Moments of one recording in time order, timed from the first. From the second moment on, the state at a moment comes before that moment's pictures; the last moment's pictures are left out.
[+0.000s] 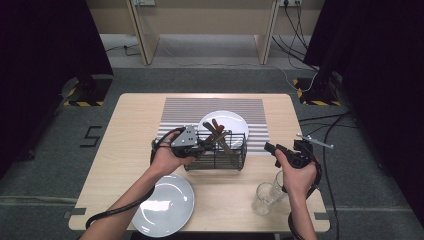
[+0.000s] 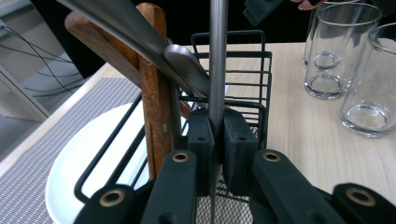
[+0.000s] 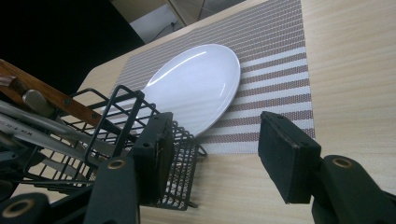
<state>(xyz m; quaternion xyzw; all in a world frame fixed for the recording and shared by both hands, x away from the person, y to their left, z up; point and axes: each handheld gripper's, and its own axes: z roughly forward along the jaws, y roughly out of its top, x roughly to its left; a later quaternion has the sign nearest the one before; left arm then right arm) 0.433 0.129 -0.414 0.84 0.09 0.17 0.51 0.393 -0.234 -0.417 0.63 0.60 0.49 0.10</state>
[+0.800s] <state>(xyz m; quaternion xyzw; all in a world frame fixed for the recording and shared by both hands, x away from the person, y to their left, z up) 0.431 0.140 -0.409 0.81 0.08 0.18 0.55 0.389 -0.236 -0.410 0.62 0.60 0.50 0.11</state>
